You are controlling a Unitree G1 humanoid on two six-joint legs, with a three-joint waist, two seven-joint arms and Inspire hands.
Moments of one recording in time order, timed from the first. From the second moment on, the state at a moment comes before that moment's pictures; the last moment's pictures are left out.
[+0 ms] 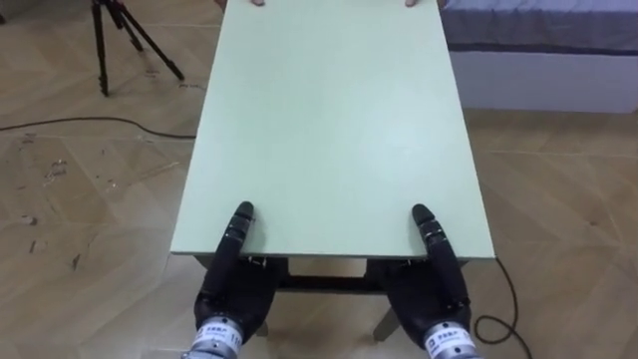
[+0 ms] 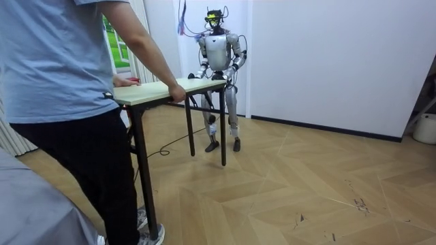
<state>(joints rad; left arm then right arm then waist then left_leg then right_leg) 0.31 0.12 -0.31 0.04 -1.41 -0.13 0.04 0.31 -0.17 0.37 0.05 1.56 -0.17 0.01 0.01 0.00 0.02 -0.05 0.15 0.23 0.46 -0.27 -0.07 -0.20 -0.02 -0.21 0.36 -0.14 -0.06</state>
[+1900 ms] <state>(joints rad) 0.25 0.16 -0.29 0.02 -1.38 -0.07 0.01 0.31 -0.15 0.32 0.04 1.56 -0.14 0.09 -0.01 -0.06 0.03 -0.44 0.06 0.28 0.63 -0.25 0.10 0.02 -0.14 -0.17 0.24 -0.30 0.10</state>
